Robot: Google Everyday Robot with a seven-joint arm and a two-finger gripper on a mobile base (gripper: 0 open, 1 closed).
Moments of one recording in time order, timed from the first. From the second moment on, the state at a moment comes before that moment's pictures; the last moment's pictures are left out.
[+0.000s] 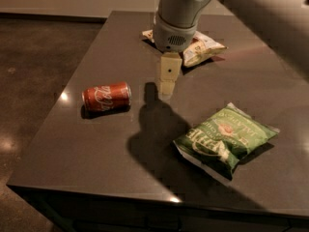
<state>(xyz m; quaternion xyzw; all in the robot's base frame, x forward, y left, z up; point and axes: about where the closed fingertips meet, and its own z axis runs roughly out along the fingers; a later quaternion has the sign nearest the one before) 0.573 -0.024 0.924 -0.73 0.67 -0.01 0.16</state>
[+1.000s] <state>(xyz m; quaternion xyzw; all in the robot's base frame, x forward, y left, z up) 0.546 0.078 0.873 -0.79 0.61 0.02 0.09</state>
